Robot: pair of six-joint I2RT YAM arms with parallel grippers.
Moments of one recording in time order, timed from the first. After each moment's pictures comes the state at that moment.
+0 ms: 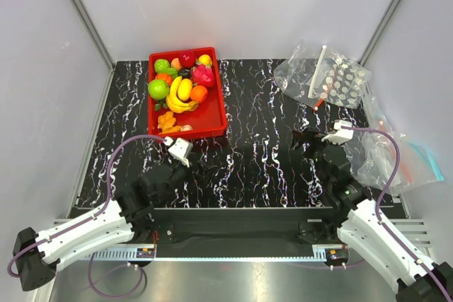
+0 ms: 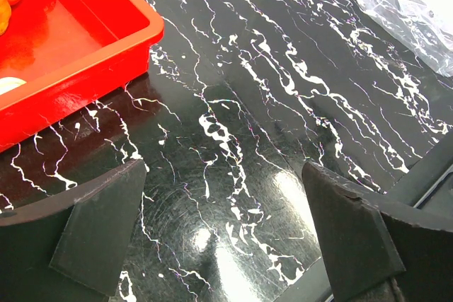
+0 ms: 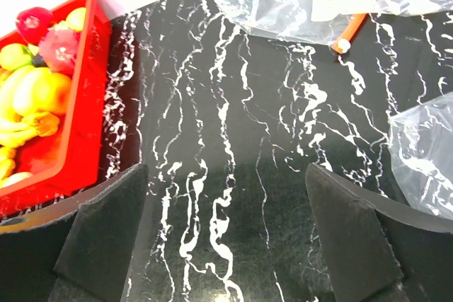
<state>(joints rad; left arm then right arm) -0.96 0.56 0.32 0.01 -0.26 -0.29 0.49 0.57 0.37 0.02 0.46 0.46</state>
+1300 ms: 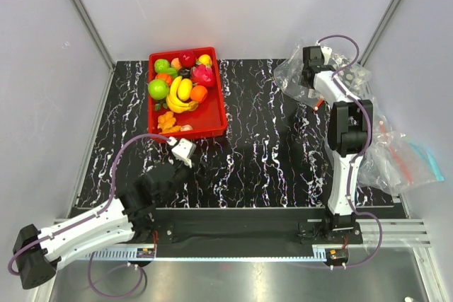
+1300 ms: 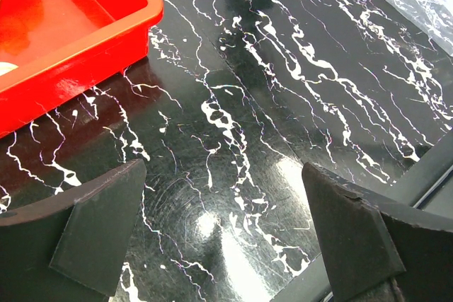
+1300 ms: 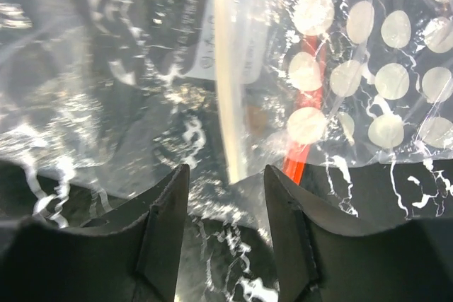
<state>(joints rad) -0.96 0.60 0.32 -0.01 -0.26 -0.30 0.10 2.19 1.83 -0.44 0.41 0.34</state>
